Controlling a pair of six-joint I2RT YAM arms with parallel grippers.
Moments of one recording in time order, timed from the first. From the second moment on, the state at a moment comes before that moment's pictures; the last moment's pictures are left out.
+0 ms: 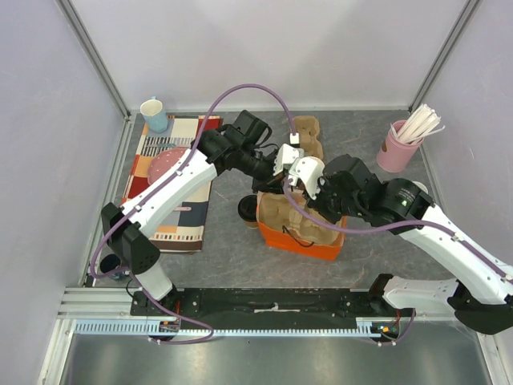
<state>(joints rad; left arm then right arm) -0.74 1.68 1.74 -0.99 0.70 0.69 0.90 1.14 1.44 -1.10 0.08 -0.21</state>
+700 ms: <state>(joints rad) -0.74 1.68 1.80 -0.96 0.77 0.60 0.89 1.19 1.31 -1.22 0.10 -0.24</state>
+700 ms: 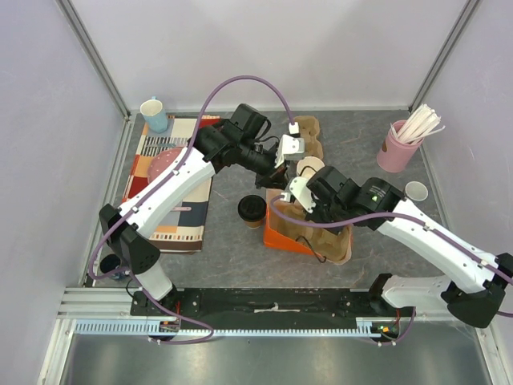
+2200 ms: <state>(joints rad) -0.72 1.68 1.73 -0.79 0.69 0.54 0.83 1.32 1.26 -1.11 -0.03 -0.07</state>
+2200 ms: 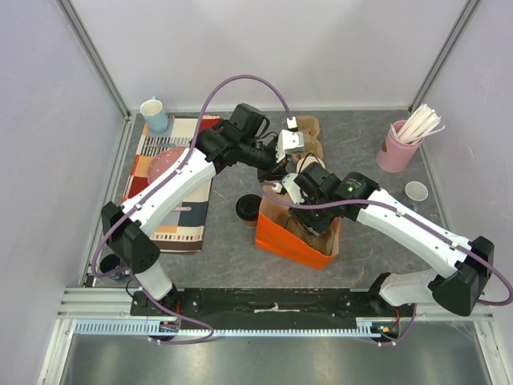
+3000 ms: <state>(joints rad) -0.72 1.67 1.71 -0.84 0.75 0.54 0.79 1.18 1.33 -1.02 -0.09 -0.01</state>
